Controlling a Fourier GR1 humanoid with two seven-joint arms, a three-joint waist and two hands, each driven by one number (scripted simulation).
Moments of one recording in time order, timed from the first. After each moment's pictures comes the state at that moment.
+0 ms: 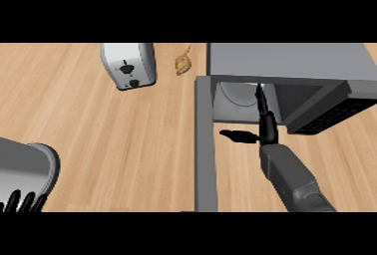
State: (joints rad) left arm 0.65 0.07 0.12 -1.98 0.33 -0.50 -0.40; right arm -0.75 -0.05 -0.19 -0.15 -0.02 -0.32 -0.99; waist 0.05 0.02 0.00
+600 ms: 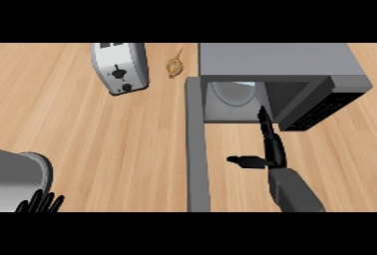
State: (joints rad) left arm 0.67 0.04 0.07 -1.98 0.23 -0.51 -0.37; right arm -0.53 -0.05 -0.13 -0.29 0.00 -0.14 -1.02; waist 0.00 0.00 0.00
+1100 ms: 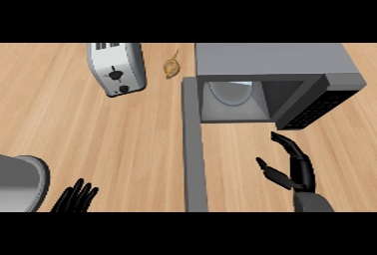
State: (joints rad) left arm 0.59 0.03 -0.03 -1.92 0.13 -0.54 -0.34; right arm -0.26 -0.13 -0.11 -0.57 -0.04 -0.07 -1.01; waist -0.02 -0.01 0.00
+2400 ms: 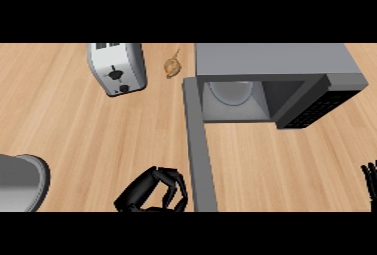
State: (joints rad) left arm 0.06 0.01 -0.36 -1.46 -0.24 -0.32 -0.24; right arm 0.10 -0.38 -0.24 -0.86 -0.25 0.22 -0.93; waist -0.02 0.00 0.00
